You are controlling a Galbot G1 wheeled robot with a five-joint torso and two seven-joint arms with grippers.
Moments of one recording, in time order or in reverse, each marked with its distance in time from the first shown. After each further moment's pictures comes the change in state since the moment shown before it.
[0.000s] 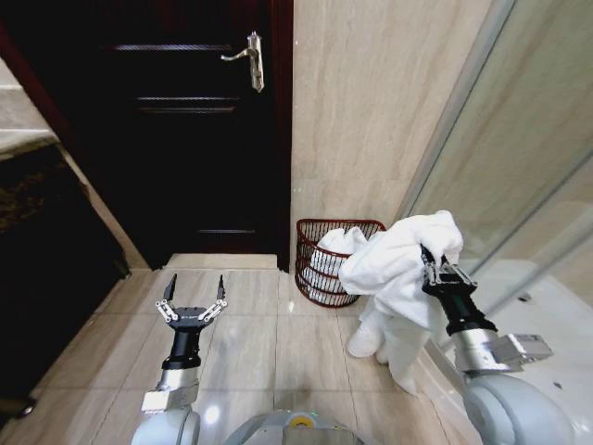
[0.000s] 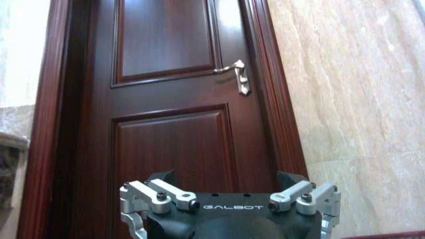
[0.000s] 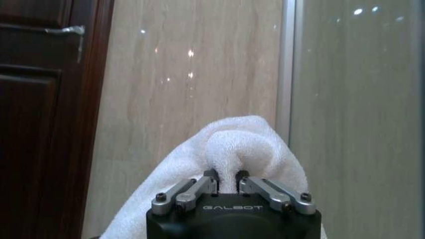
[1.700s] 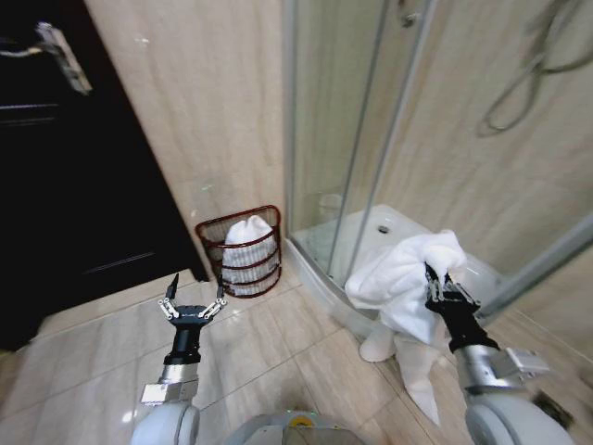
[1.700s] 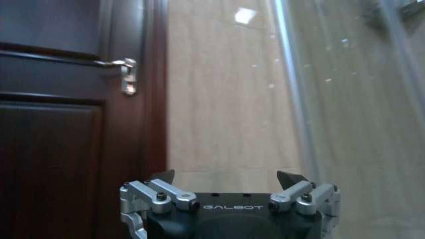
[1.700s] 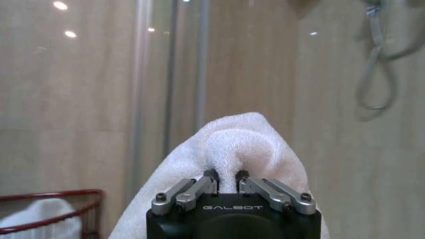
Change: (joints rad) left arm -0.028 0.008 -0.021 0.018 -0.069 0.027 0.039; right arm -0.052 0.009 0.008 0.002 0.029 -0.052 0.045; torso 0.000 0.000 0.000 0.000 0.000
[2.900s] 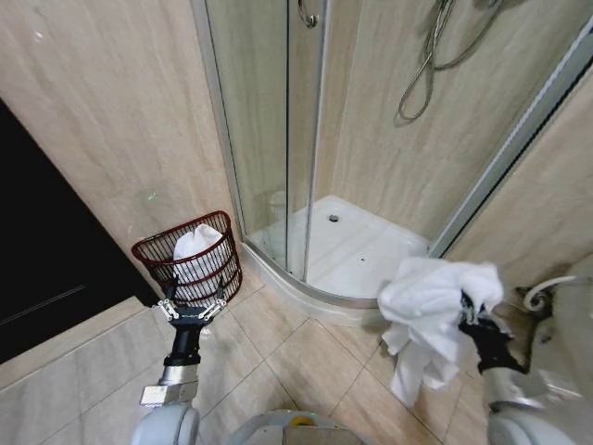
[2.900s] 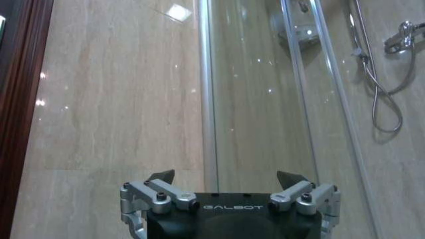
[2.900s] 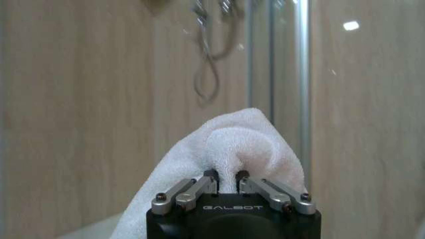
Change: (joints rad) left arm 0.006 0.025 0.010 0.019 -0.017 -0.010 -0.018; right arm -0.122 0.088 0.165 -0.041 0.100 0.130 -0.013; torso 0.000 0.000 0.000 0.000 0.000
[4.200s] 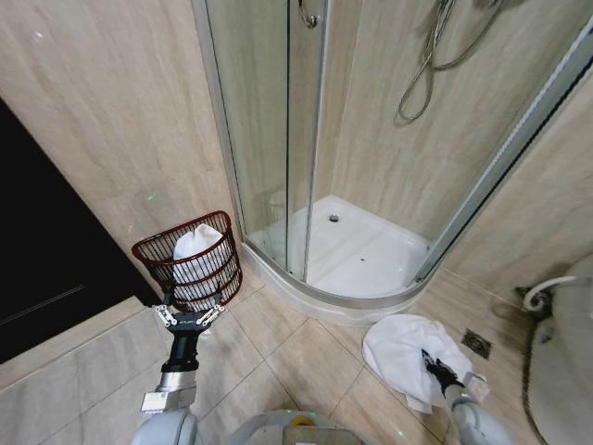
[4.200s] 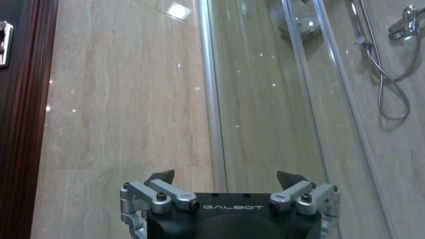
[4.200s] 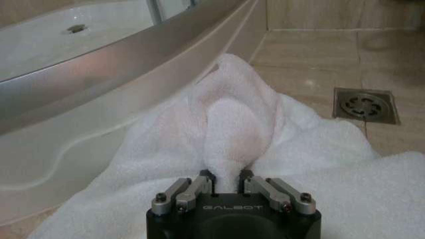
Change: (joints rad) left arm 0.020 -0.011 -0.018 0.022 0.039 -0.036 -0.018; right arm 0.405 -0.145 -0.100 -1.112 0.114 -0.132 -0.193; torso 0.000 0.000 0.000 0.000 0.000
